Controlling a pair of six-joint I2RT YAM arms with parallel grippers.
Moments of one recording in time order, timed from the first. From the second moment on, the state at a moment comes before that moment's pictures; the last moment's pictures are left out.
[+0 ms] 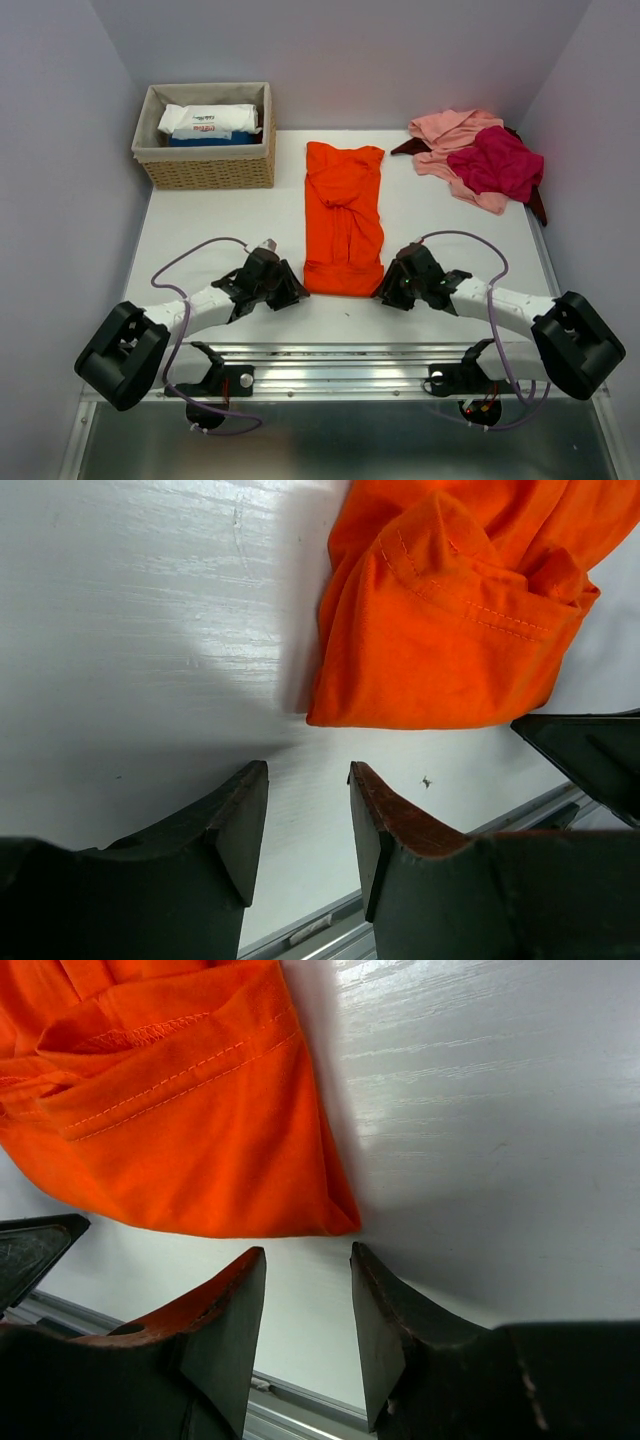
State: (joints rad) left arm -0.63 1.21 0.39 -0.01 0.12 -1.01; right arm 0.65 1.25 0.49 -0.17 -0.02 1.06
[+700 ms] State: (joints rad) left arm -0.63 1.29 0.39 0.11 0.11 -1.06; right arm 0.65 1.29 0.49 -0.12 0.05 1.13
